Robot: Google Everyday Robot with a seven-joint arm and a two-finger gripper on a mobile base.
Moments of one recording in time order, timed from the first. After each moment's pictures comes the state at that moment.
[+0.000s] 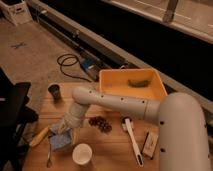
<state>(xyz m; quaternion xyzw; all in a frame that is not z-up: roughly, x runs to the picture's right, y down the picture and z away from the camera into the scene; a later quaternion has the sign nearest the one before) -0.195 0.225 0.722 -0.38 -0.44 -0.30 0.76</state>
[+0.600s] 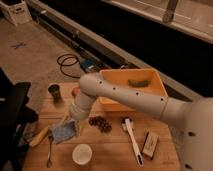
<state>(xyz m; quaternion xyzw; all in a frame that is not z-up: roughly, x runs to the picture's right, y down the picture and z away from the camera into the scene) -0.156 0.185 0.665 -0.32 -0.45 -0.32 0.77</state>
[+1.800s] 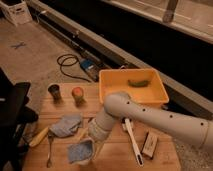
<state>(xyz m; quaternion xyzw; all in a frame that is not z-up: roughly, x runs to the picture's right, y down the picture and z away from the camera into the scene) -0.077 0.255 0.623 -0.35 -0.44 -0.24 0.79</state>
